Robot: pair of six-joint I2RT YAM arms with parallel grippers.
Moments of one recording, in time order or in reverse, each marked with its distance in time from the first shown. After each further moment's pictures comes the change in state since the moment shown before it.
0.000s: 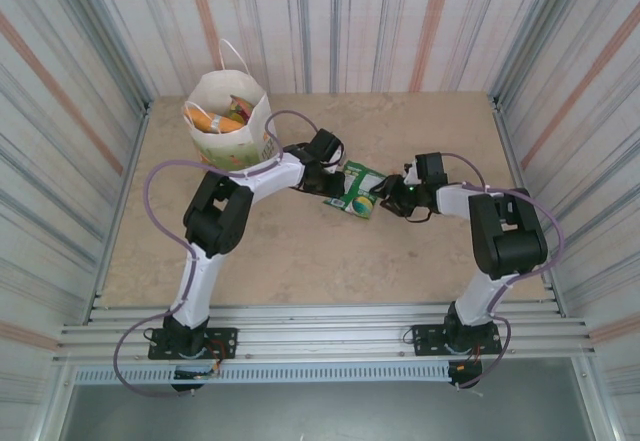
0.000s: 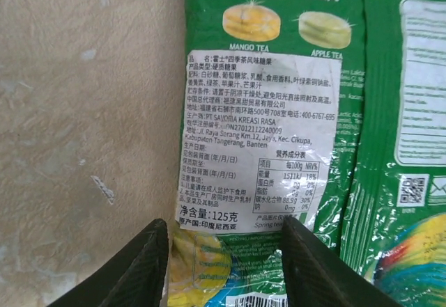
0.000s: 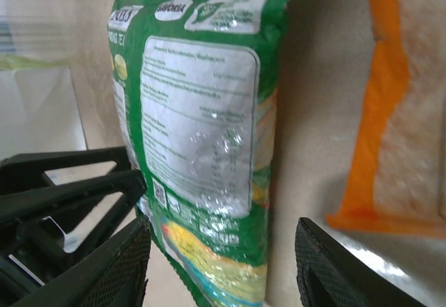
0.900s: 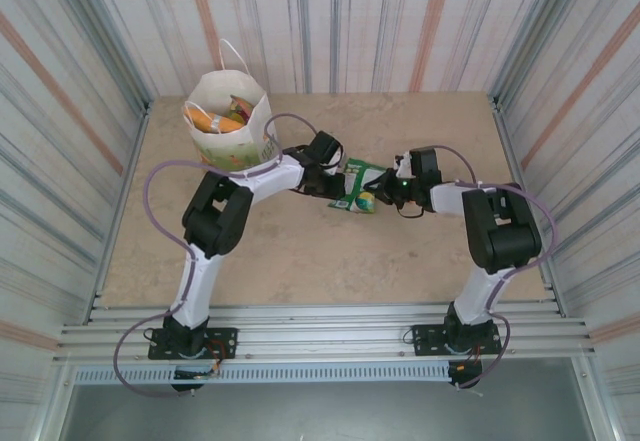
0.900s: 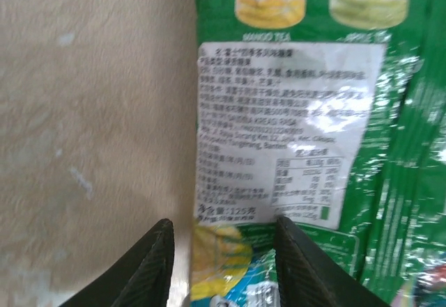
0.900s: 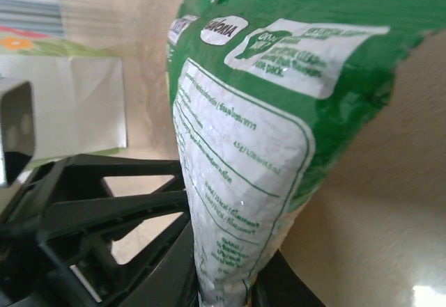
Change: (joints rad) left arm 0.000 -0.031 -0.053 0.040 0.028 -0.027; right arm 0.042 0.009 0.018 0.121 -0.045 -0.002
